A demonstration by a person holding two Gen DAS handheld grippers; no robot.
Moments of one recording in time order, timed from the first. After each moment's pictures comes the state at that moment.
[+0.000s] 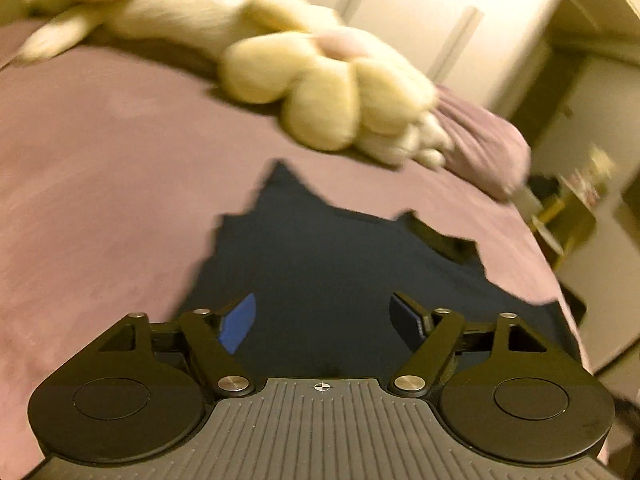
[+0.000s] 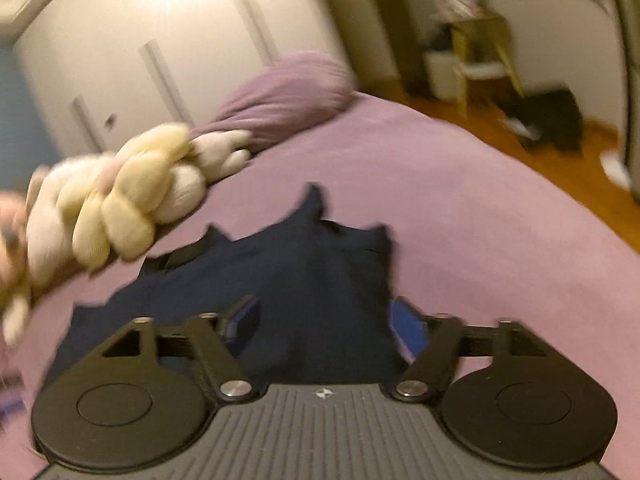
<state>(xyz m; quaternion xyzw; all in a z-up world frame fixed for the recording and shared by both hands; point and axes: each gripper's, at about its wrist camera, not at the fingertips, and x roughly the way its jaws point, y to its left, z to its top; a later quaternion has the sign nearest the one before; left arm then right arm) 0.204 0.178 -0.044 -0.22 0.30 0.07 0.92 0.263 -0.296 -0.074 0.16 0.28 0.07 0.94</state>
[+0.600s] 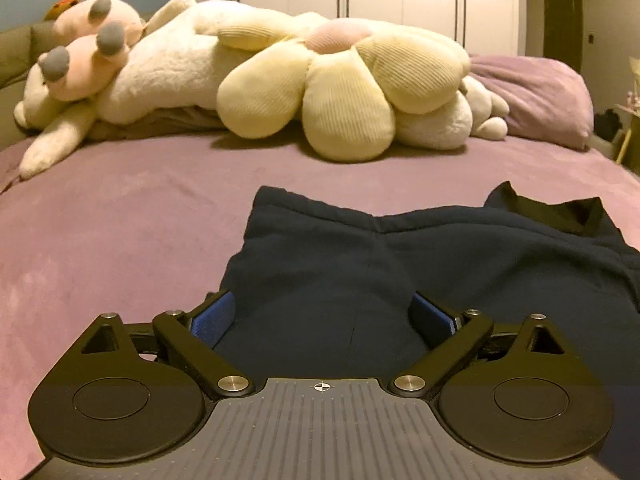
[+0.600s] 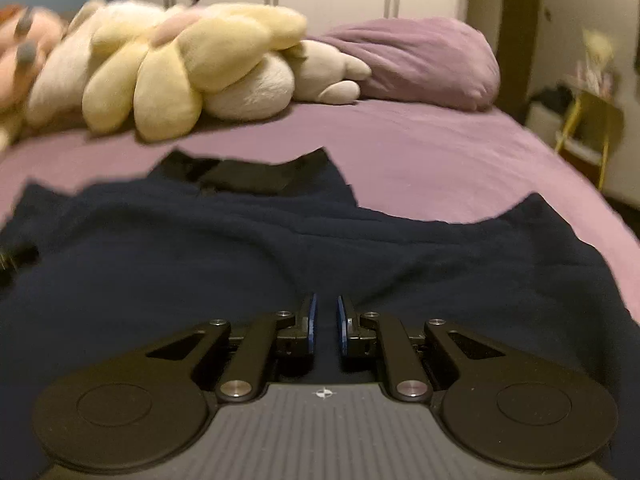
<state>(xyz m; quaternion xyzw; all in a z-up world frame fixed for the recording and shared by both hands) 0.305 0.158 -0.123 -0.05 0.28 0.18 0.94 0.400 -0.108 -0.147 -0.08 0.31 0.13 0.94</state>
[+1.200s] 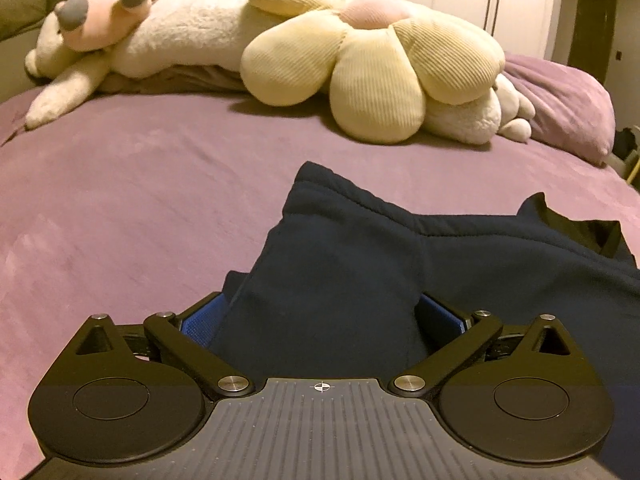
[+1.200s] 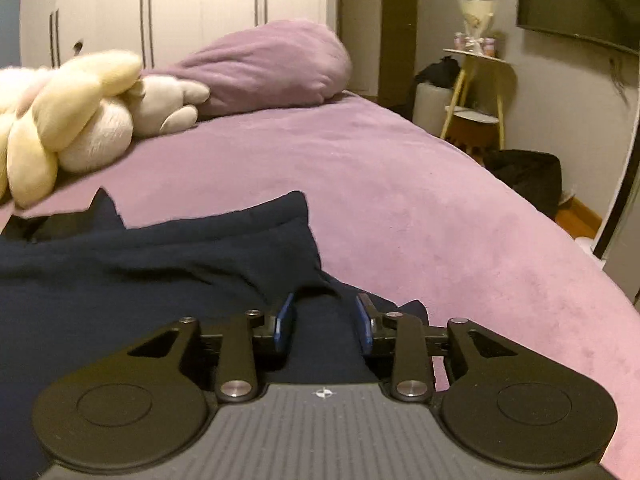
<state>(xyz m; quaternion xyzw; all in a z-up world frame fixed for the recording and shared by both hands) 0.309 0.191 -0.125 -0.12 0.31 0.19 0.92 0.411 -0.255 -0.143 0.02 0.29 -0.03 0.96</state>
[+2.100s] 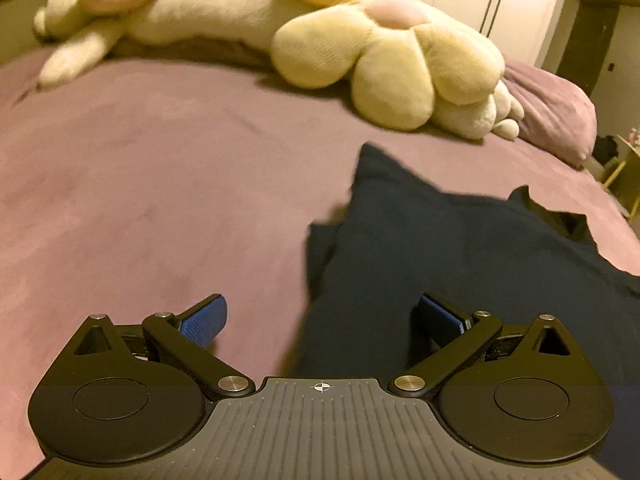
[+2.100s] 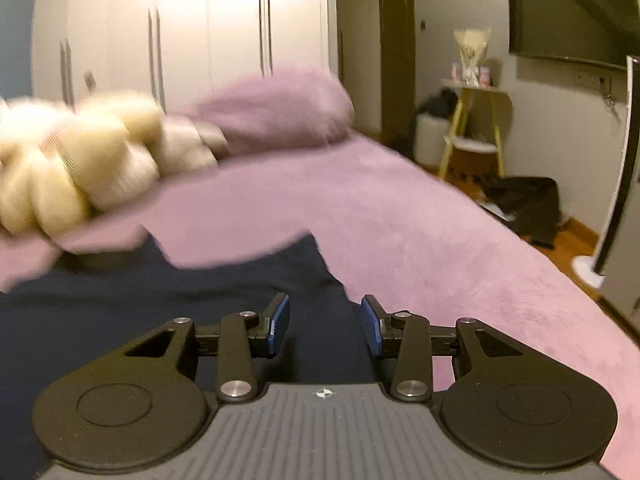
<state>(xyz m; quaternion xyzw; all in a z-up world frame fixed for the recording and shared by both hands) 0.217 0.241 -0.104 -0.18 0.35 0.15 0.91 0.342 -0.251 -0.098 0.04 0.23 -0.01 0.97</state>
